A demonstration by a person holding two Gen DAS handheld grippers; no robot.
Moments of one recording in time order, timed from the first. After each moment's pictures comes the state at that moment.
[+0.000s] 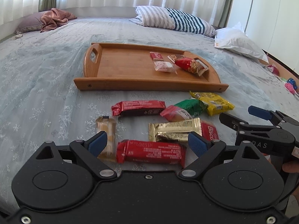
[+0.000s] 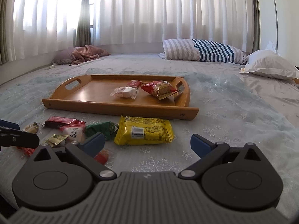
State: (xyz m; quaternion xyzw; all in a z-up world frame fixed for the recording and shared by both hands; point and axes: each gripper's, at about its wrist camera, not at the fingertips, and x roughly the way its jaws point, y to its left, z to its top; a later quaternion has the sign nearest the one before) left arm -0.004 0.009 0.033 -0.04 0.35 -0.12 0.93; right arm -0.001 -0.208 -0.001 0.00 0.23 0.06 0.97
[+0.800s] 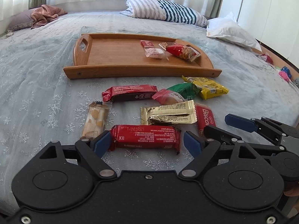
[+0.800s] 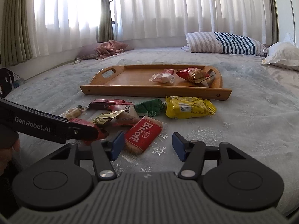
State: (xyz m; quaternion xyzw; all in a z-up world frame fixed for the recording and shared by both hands) left arm -0.007 0.004 0.017 -0.02 0.37 -0.14 0.92; right arm -0.040 -0.173 -0.010 0.02 0.24 0.13 0.96
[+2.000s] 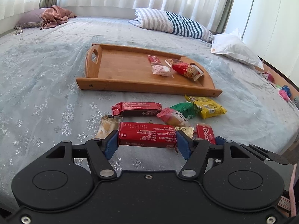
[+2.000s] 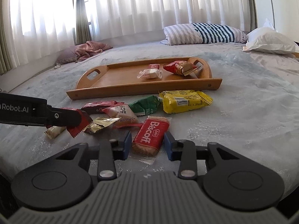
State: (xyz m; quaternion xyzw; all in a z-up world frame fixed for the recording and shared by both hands) left arm -0.014 0.020 0.045 -0.06 0.34 -0.12 0.93; right arm -0.039 -0.153 -0.008 0.06 0.27 0.06 0.96
